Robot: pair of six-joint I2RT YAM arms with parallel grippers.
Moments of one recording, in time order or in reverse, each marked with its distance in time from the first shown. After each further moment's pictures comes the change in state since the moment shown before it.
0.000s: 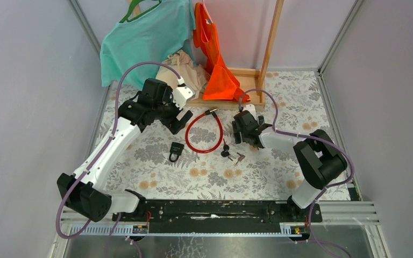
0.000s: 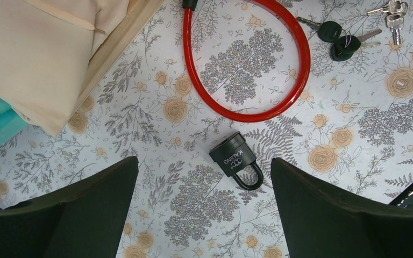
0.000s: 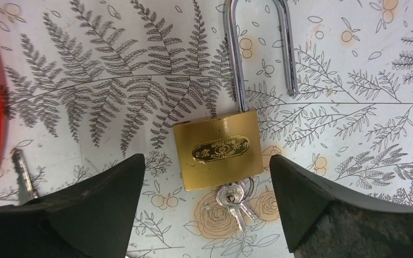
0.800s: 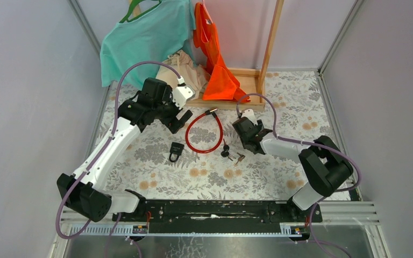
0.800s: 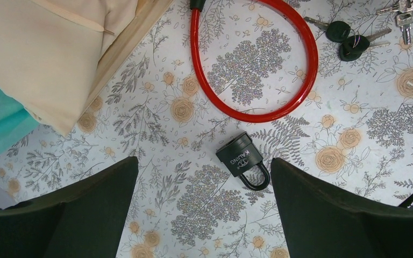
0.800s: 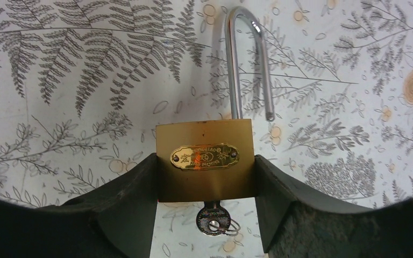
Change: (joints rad) left arm 0.000 0.000 0.008 0.002 -0.017 0.017; right arm 0.064 -0.108 -0.068 -0.086 0.150 -0.084
